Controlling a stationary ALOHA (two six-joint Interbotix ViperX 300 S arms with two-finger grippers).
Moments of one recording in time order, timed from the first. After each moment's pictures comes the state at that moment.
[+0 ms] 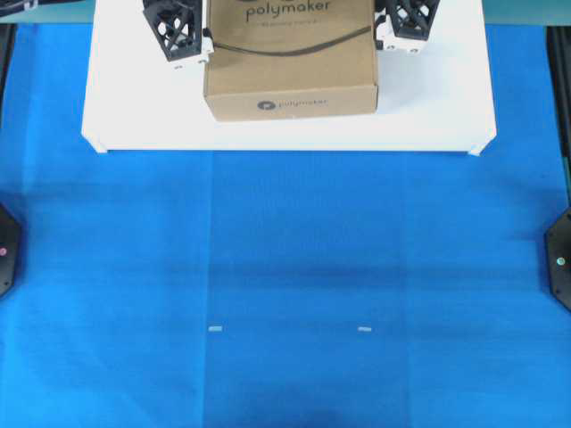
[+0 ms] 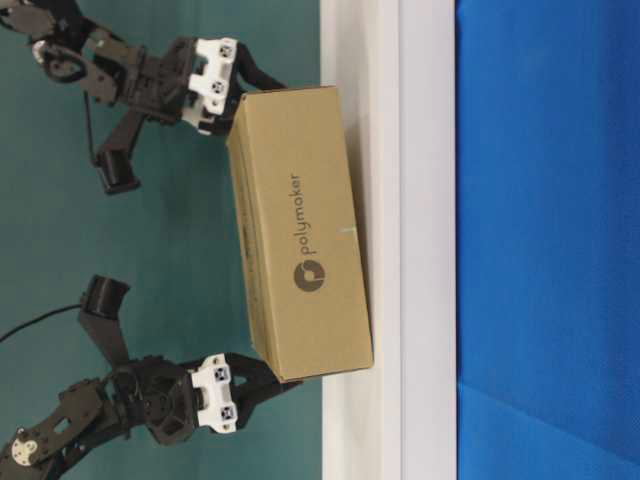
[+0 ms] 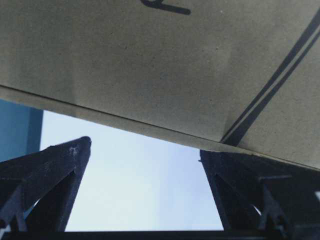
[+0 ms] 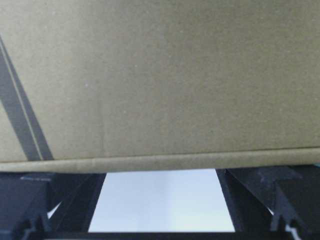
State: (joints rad) left arm 0.63 0.12 0.17 0.07 0.69 0.43; right arm -0.76 0.22 0.09 0.27 0.92 -0.87
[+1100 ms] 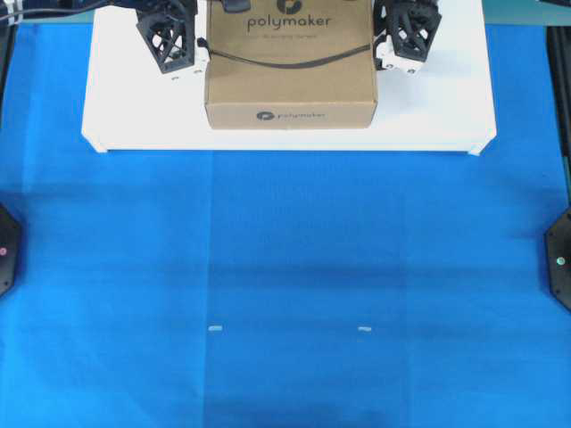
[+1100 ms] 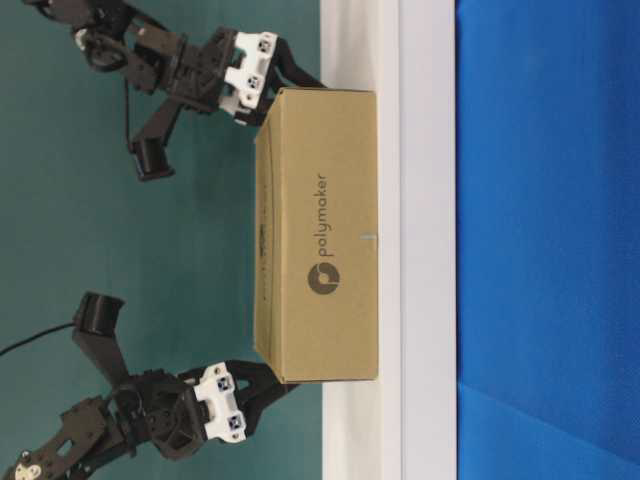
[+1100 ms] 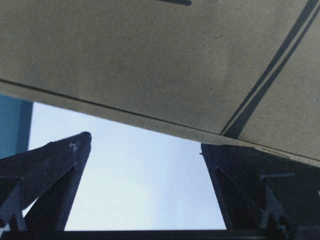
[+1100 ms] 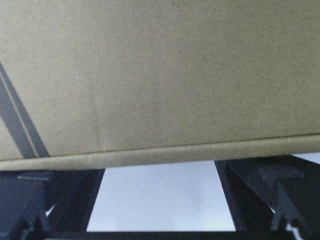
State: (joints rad) left arm 0.64 0.07 0.27 0.07 0.62 0.43; right arm -0.80 0.23 0.20 0.34 0.83 -0.90
